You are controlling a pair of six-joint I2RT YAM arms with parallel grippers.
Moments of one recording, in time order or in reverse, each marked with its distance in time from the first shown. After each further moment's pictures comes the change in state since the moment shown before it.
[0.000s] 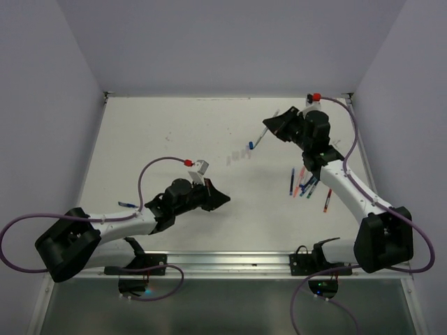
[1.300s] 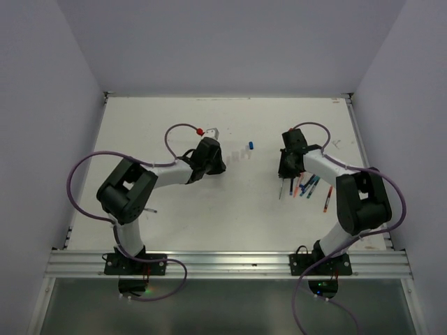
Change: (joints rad) left arm 0.194 0.612 0.633 -0.438 -0.237 0.105; right arm -0.013 0.317 0.033 -0.617 0.280 -0.364
